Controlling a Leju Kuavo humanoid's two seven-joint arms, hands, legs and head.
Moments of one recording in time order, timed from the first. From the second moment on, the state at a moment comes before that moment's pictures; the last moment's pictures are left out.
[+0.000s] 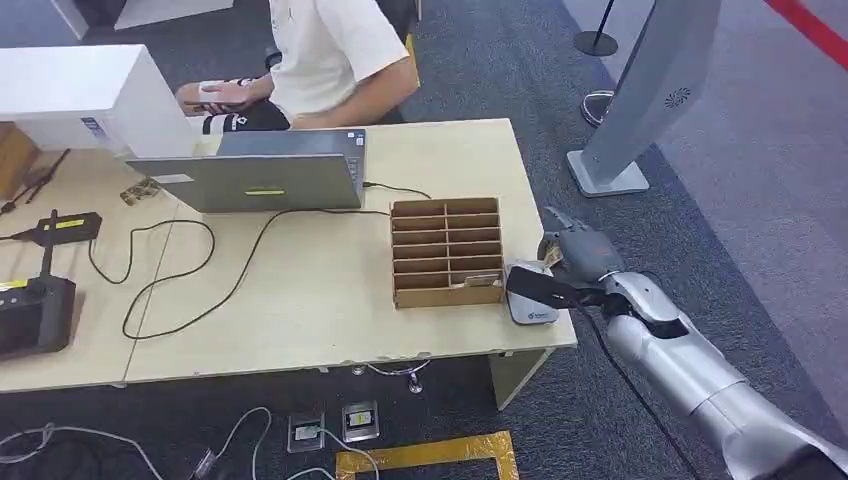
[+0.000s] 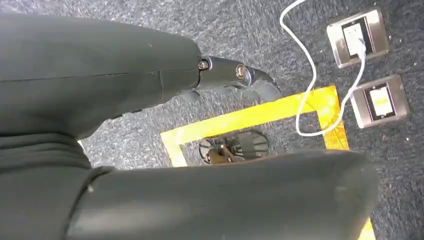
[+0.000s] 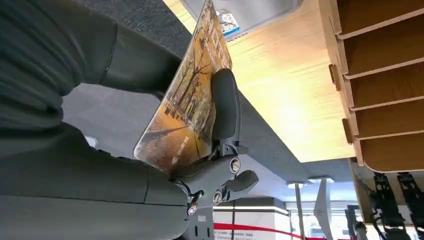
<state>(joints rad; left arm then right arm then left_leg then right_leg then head) -0.17 0.27 -0.75 -0.21 0.60 -0.53 -0.29 -0.66 -0.46 0.66 -0.82 0.77 -0.05 -0.08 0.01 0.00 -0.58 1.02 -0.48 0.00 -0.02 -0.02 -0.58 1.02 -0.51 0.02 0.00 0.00</state>
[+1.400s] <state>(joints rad) -0.17 0.29 -0.78 -0.22 0.61 -0.53 -0.29 -0.53 -0.45 0.66 -0.81 0.69 -0.05 -0.02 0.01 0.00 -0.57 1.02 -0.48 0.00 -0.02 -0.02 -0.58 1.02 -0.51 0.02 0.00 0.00</state>
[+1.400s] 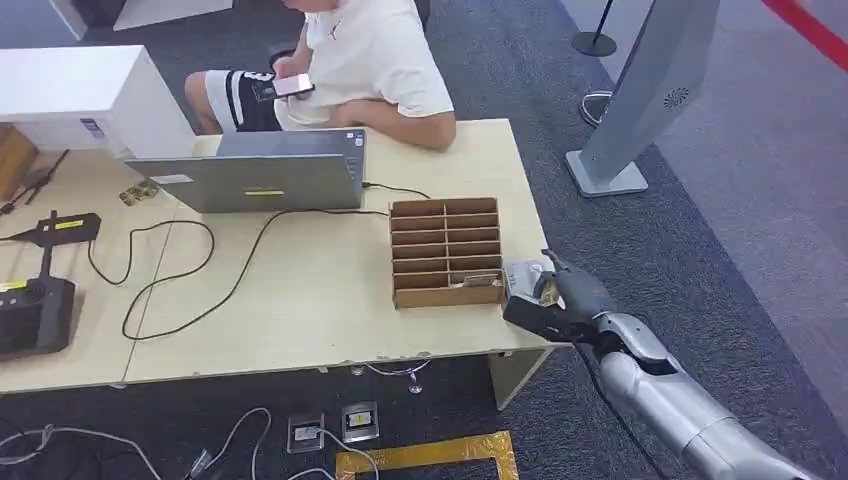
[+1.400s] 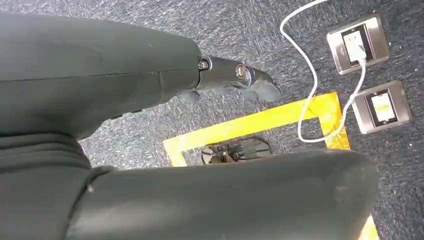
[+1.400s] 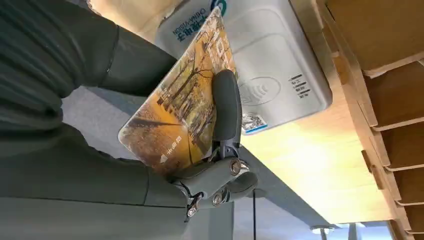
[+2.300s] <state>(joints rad) -0.18 0.28 -0.80 -0.22 0.66 -0.53 -0.32 -0.82 -0.52 0.56 -0.86 0.78 -0.02 -0.11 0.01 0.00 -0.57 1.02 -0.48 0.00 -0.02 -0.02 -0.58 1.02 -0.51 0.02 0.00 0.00</state>
